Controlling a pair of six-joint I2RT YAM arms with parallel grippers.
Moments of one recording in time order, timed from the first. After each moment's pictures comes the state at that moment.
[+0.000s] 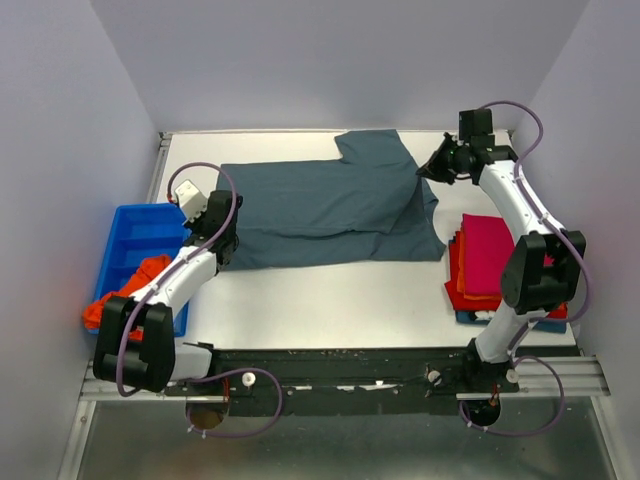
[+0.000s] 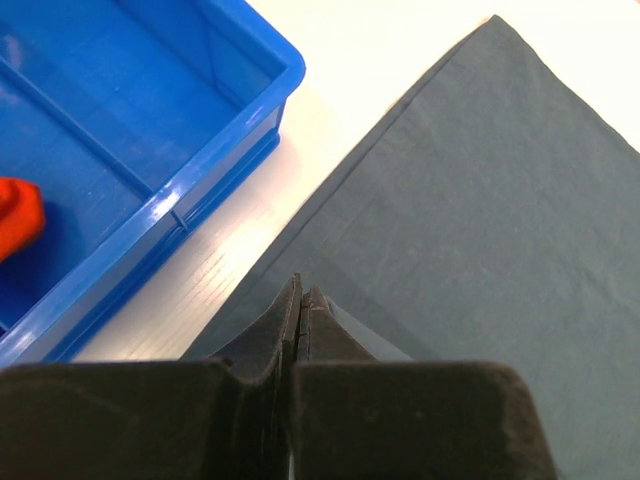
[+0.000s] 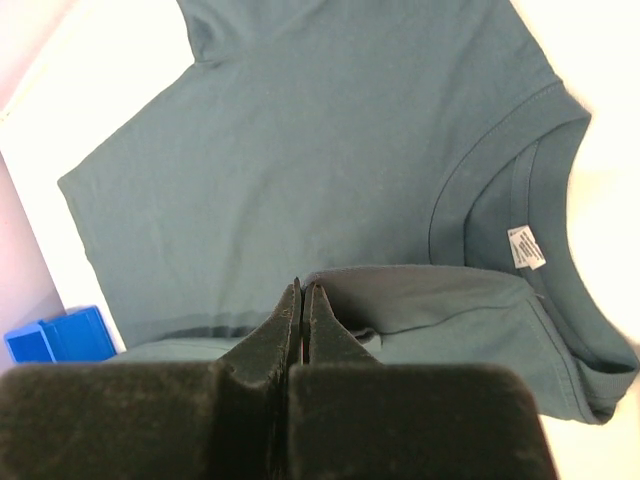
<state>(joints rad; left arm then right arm) -0.22 1.29 0.73 -0.11 -0.70 -0.77 0.09 1.75 1.56 -0.60 -0.19 0.66</state>
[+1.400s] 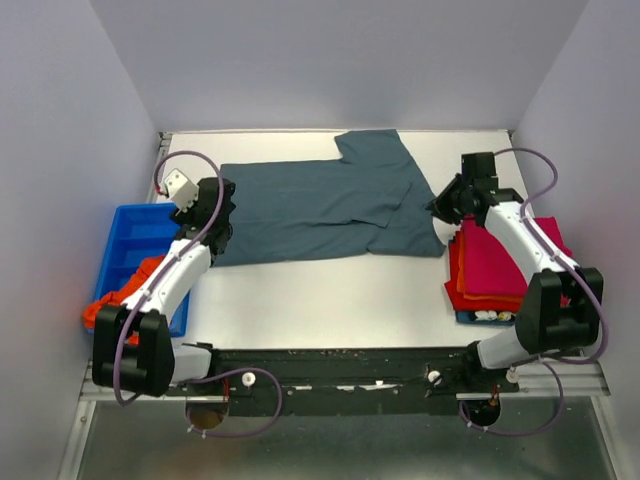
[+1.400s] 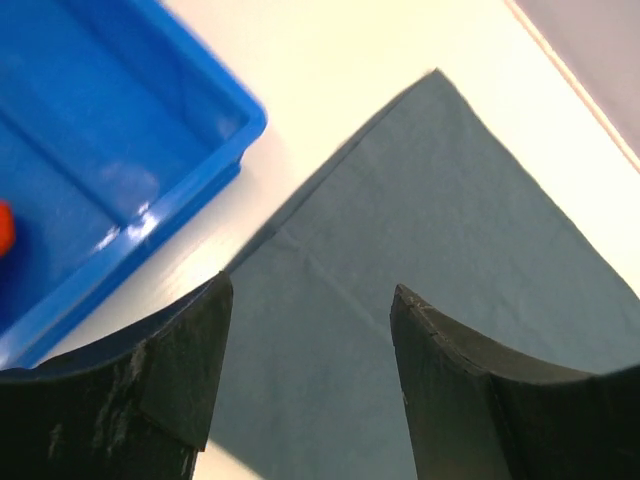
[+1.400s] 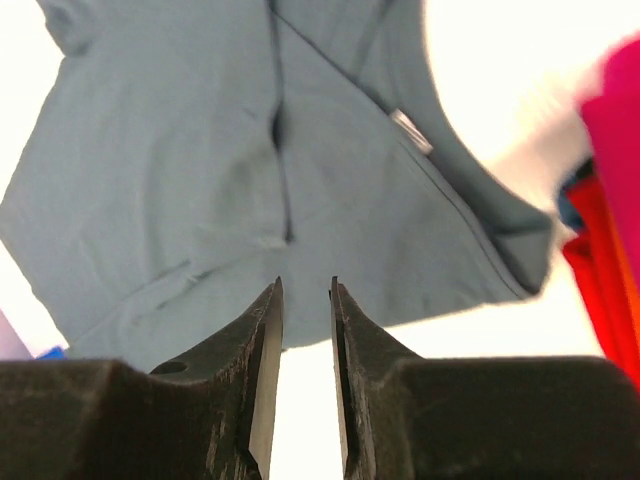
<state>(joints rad) -0.18 1.35 0.89 -0.16 -0.65 -0.79 0.09 1.55 1.21 -0.52 -0.05 0.79</state>
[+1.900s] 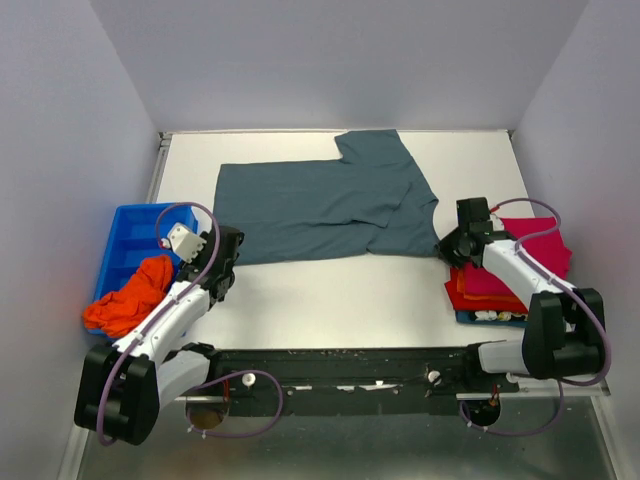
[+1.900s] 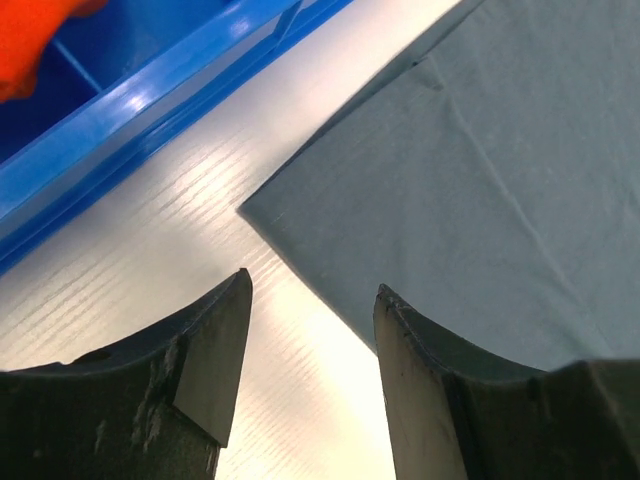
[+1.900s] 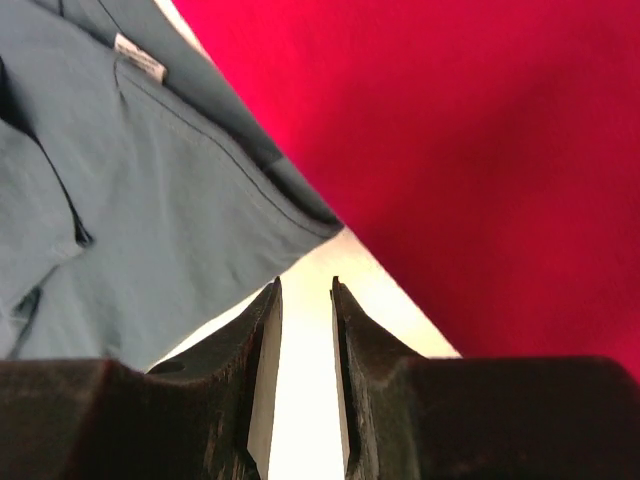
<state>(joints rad) -0.29 1.05 0.55 -0.35 -0.64 -1.10 0.09 1.34 0.75 -0.43 0.11 0.94</state>
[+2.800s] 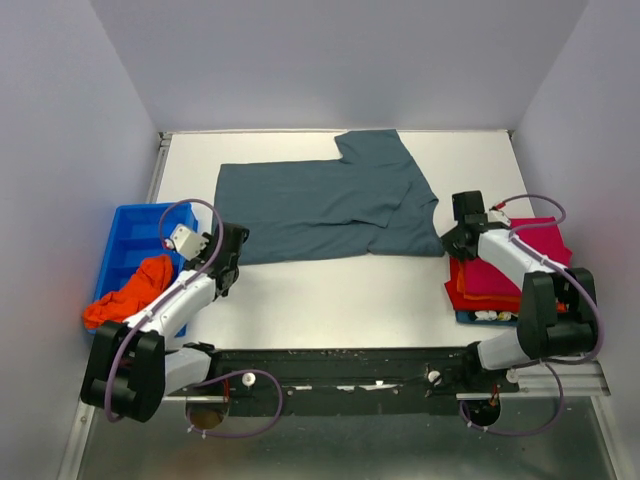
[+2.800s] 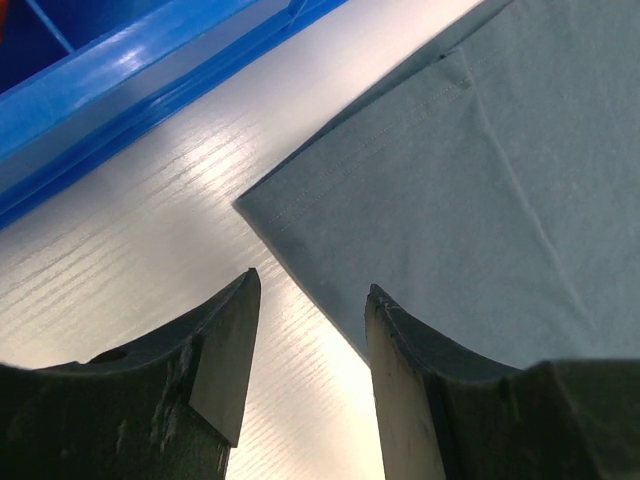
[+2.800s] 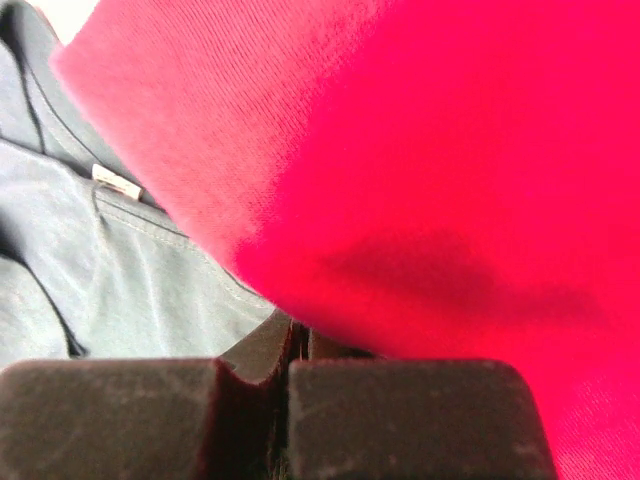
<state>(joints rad) -0.29 1.15 0.55 -0.34 -0.64 -1.22 0.09 1.47 0.81 -0.40 0.29 1.03</state>
